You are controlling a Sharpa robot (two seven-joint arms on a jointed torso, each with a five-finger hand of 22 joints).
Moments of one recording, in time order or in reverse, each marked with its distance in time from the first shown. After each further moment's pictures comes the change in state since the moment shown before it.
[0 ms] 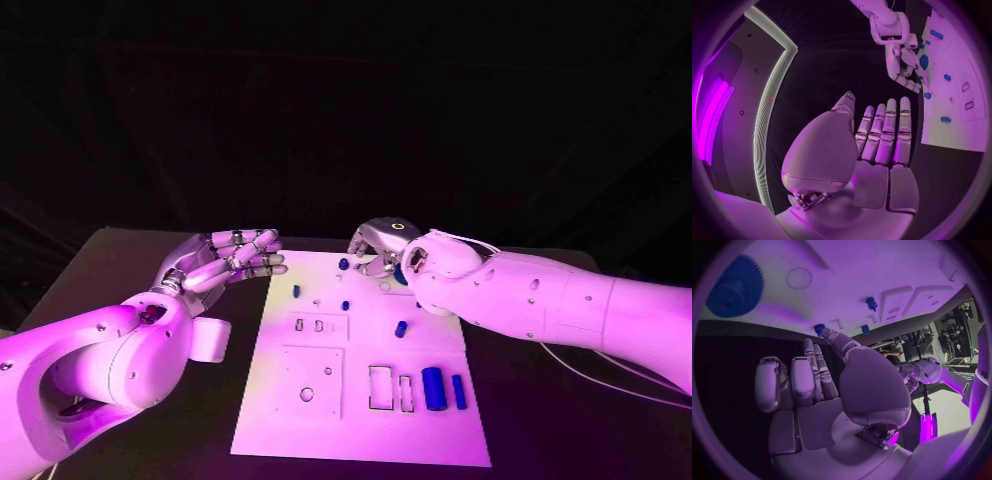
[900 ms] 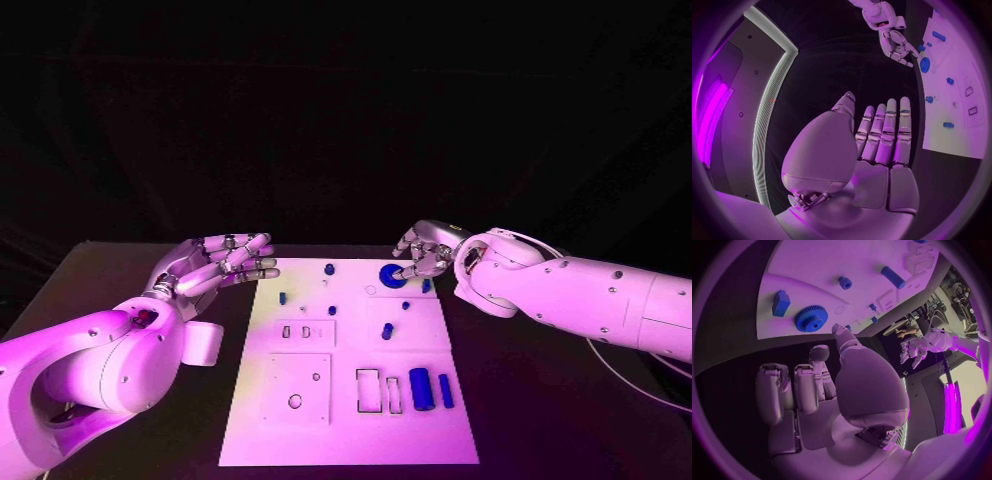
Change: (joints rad) left arm 0.000 0.012 -0.001 -0.025 0.000 0.014 -0.005; left_hand 0.000 0.000 0.000 0.000 0.000 0.000 0.000 0.000 0.000 0.000 0.000 0.000 0.000 0.000 0.000 0.000 0.001 0.000 0.000 0.000 0.000 0.000; right arm 0.007 -0.231 0.010 0.123 0.279 0.076 -0.034; right_hand 0.051 -0.014 -0.379 0.166 0.124 -0.094 -0.019 0.062 0.026 0.080 -0.046 0.887 0.843 -0.002 -0.037 0.191 0.262 0.000 0.086 -0.037 0.071 0.012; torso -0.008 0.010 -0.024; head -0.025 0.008
